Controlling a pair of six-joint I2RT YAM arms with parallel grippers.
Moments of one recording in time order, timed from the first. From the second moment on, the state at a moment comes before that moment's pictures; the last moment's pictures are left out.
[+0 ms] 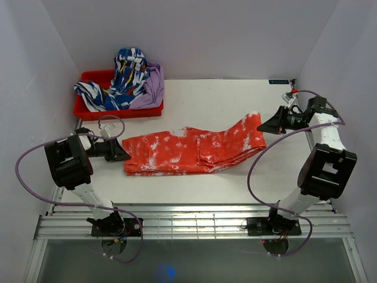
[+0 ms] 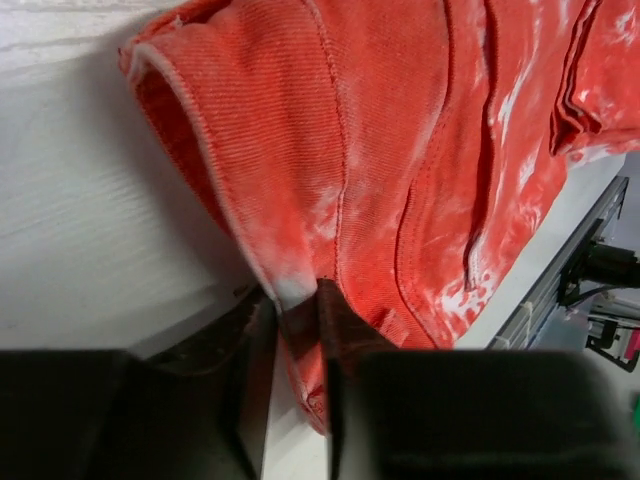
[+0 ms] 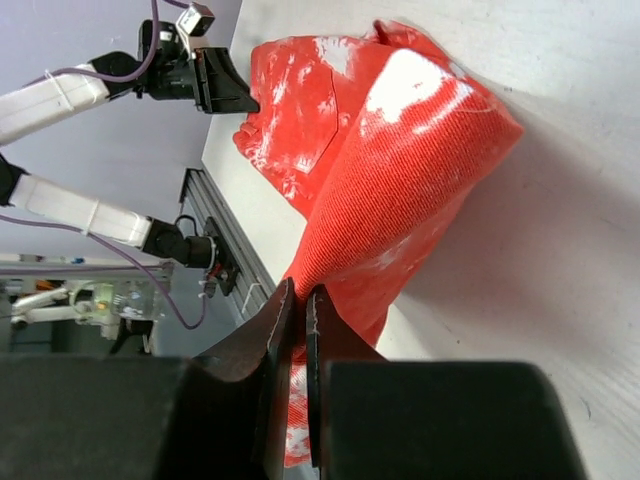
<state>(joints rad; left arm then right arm) 0.42 1.81 0.94 -0.56 0.91 0.36 -0.31 1.65 1.30 -0.99 -1.27 -0.30</state>
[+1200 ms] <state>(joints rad) 0.21 1.80 0.83 -0.32 1.03 0.08 0.58 1.83 1.42 -0.10 -0.86 0.60</state>
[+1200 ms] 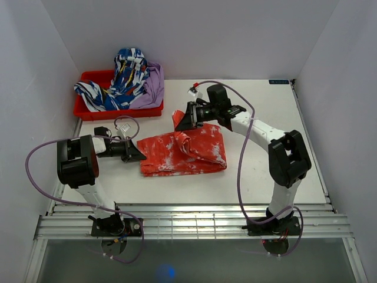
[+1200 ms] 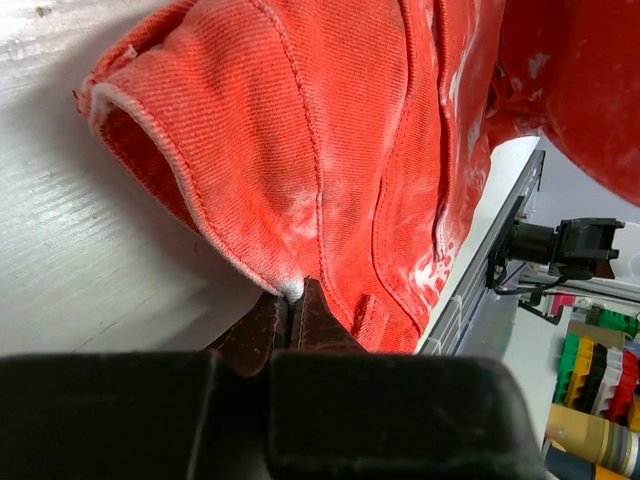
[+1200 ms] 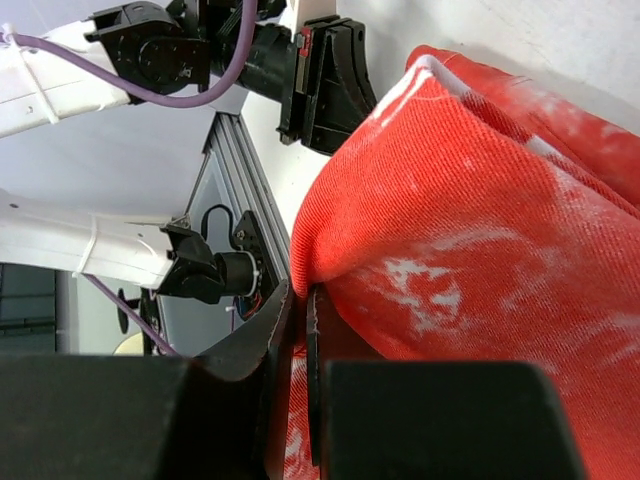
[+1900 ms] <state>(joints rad) 0.21 1.85 0.80 -0.24 1.08 -0.02 0.77 2.09 1.60 -0.05 -0.75 0.70</state>
